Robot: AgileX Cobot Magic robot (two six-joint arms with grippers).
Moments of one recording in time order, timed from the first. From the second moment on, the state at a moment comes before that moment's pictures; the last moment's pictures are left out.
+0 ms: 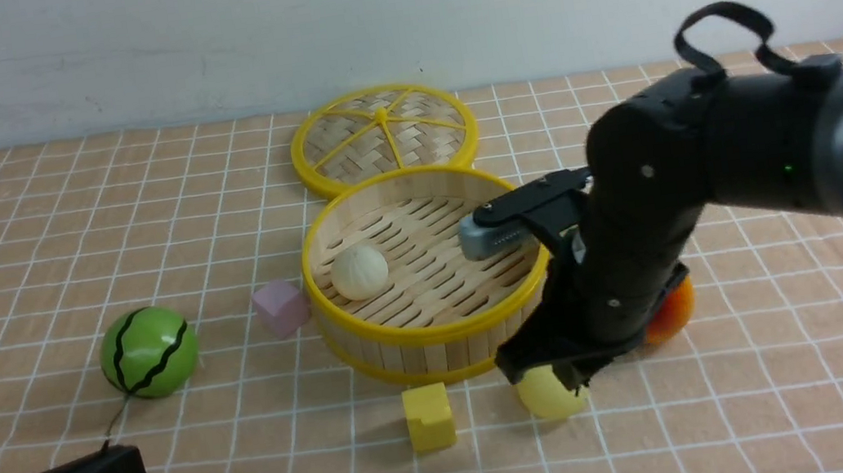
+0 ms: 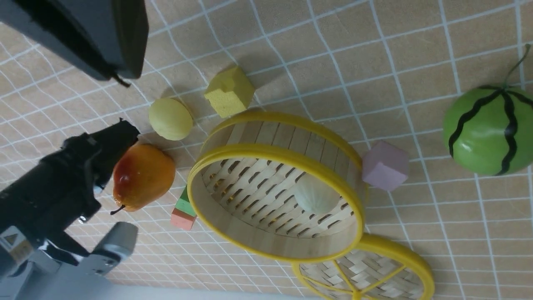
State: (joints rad) right arm 0.58 1.87 -1.38 0.07 0.88 0.09; left arm -0.39 0.50 -0.39 -0.56 0.28 0.30
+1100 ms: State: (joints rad) right arm 0.52 1.98 -1.47 0.14 0.85 0.12; left arm -0.39 0.50 -0.39 -0.56 0.28 0.30
